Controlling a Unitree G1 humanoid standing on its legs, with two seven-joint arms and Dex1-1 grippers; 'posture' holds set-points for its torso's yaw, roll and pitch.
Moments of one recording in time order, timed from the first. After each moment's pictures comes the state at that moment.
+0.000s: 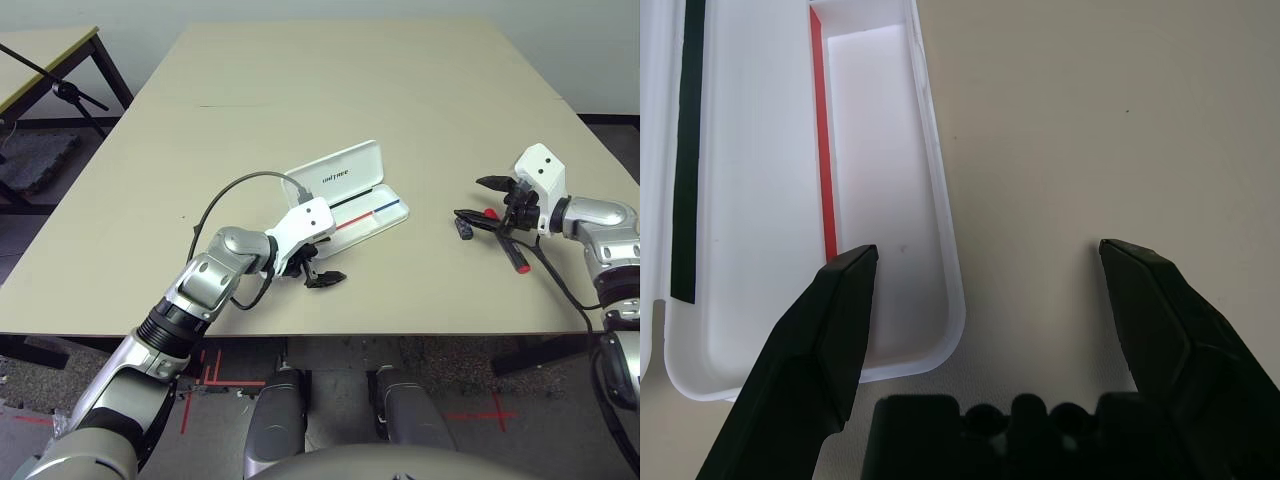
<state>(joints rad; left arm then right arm) -0.50 0.52 -0.42 -0.05 -0.12 0.63 -0.90 -0.67 -0.69 -0.01 0.84 0.08 -0.14 1.04</state>
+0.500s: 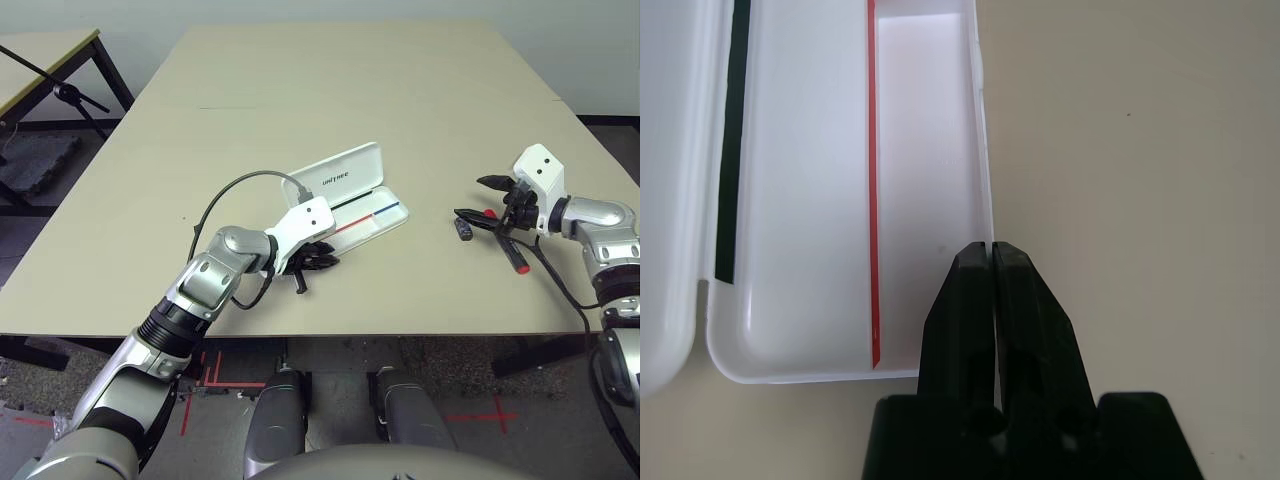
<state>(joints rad) -0.51 0.51 -0.41 -0.04 -0.11 0.63 -0.92 -0.68 -0.68 -0.01 0.87 0.07 -0.16 1.03</state>
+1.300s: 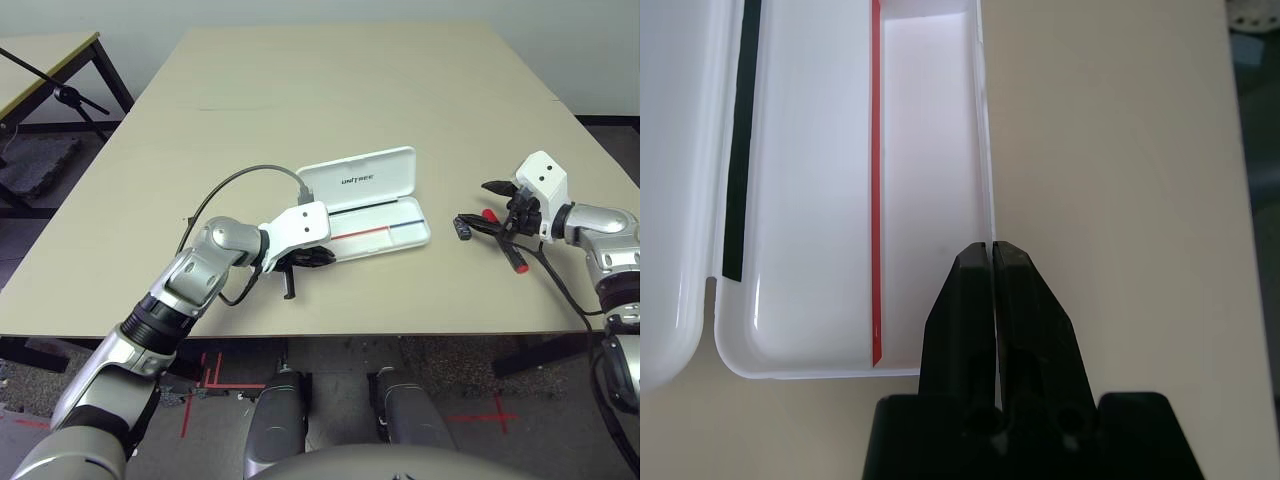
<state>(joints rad) -0.46 0.67 -0.41 -0.14 -0.08 0.42 -1.10 -0.65 -0.69 -0.01 0.87 0.07 -0.17 1.01</state>
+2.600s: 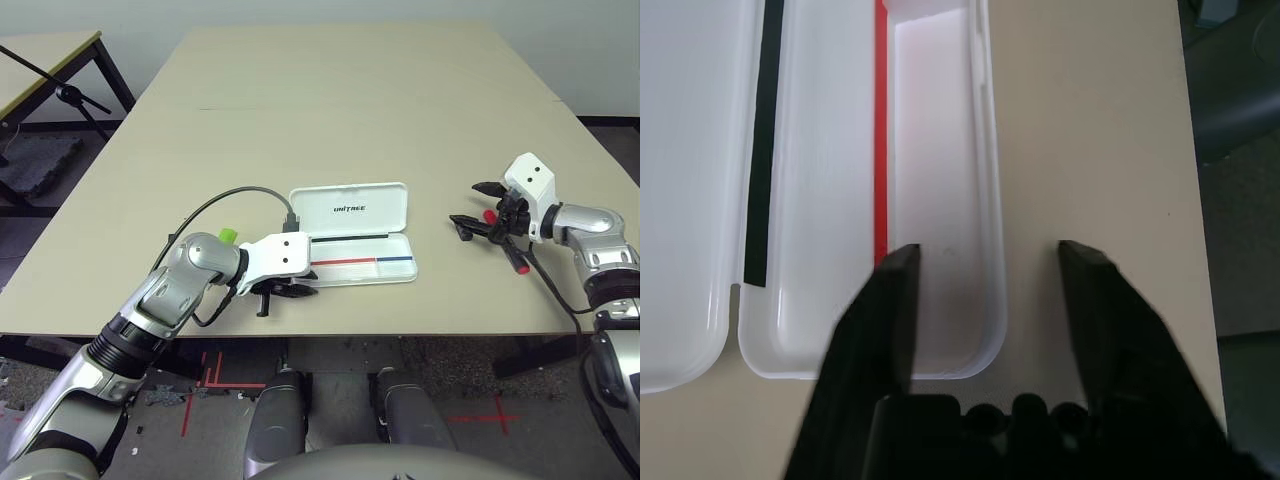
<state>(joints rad) -0.39 0.72 -0.40 -0.16 -0.07 0.36 -1.15 -0.67 -0.65 -0.01 0.91 0.04 -0.20 1.01</state>
